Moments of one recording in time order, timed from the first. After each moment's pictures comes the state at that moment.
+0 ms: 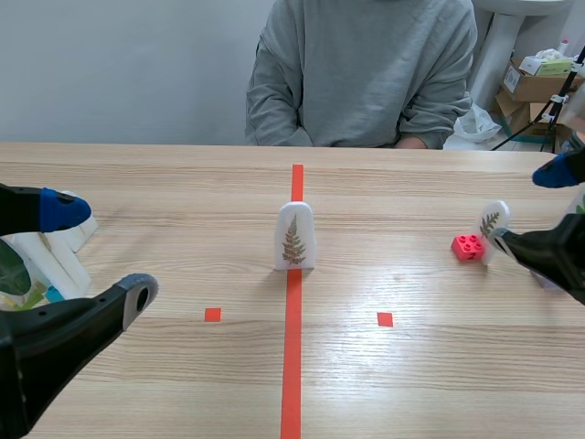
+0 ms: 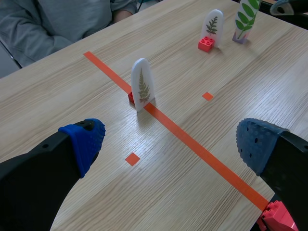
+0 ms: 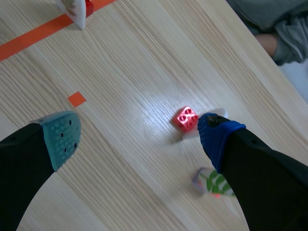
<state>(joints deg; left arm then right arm) 45.0 -20.8 -18.7 129.0 -23.0 -45.0 11.7 -19.2 40.3 13.3 108.3 20.5 43.4 -24.3</state>
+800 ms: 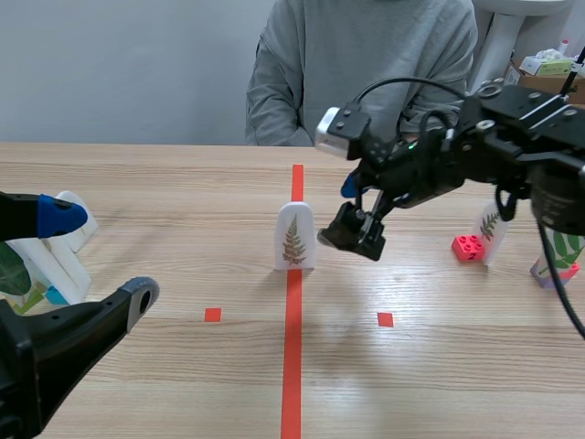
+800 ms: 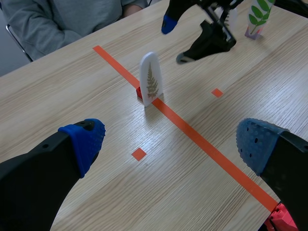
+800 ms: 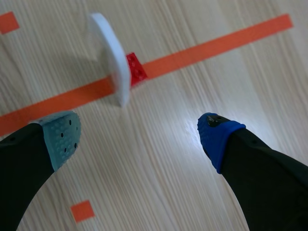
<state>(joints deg) 45.0 -17.0 -18.7 129.0 -18.5 -44.9 11.3 32.8 22.7 -41.0 62.0 16.4 43.4 -21.5</state>
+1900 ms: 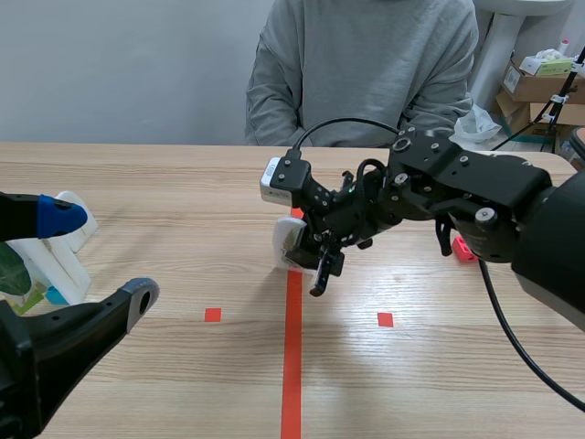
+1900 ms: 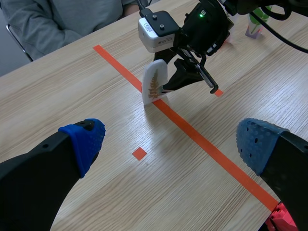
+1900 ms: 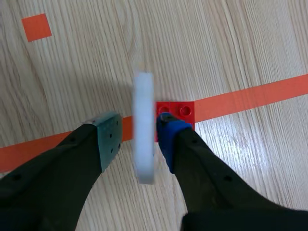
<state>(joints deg) 45.0 -17.0 -18.7 129.0 -18.3 -44.9 11.3 33.2 12.9 -44.8 51.0 2.0 43.1 -11.0</state>
